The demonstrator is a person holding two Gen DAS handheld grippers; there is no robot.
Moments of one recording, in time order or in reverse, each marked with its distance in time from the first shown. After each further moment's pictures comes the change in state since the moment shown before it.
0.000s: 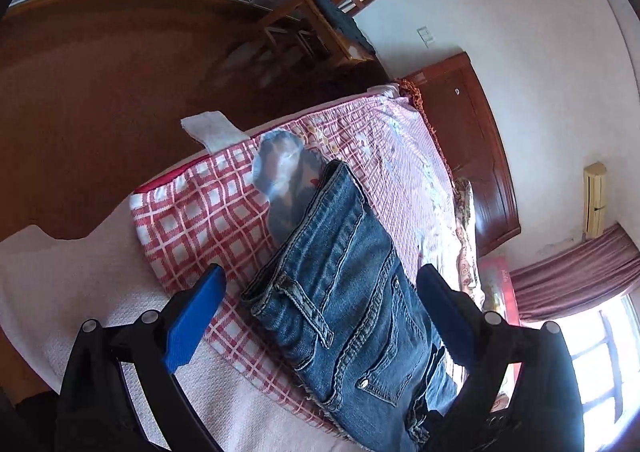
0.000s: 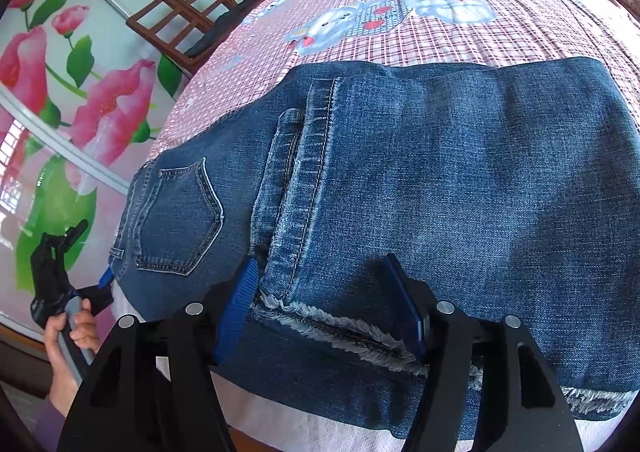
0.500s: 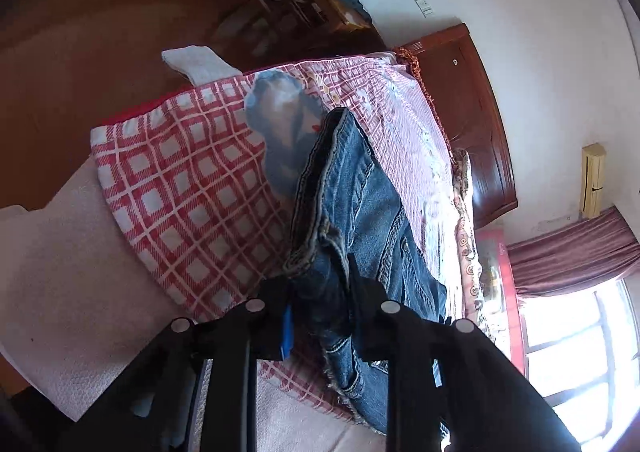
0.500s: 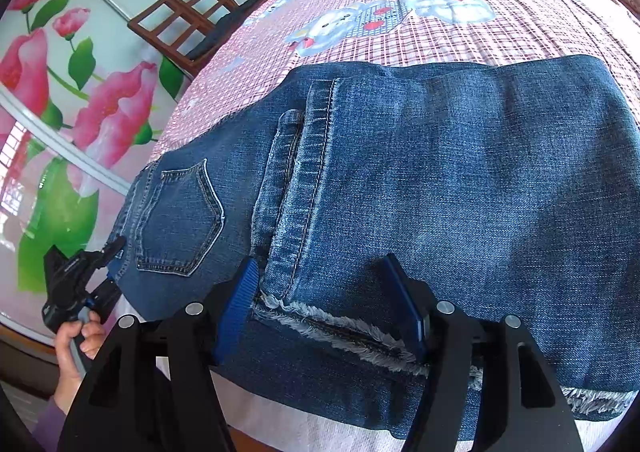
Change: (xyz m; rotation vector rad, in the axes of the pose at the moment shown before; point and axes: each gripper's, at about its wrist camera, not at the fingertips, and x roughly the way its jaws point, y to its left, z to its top) left arm 0.021 0.002 -0.016 0.001 0.093 -0.013; right arm 0.000 -0.003 -0.001 0.007 -0.006 0.014
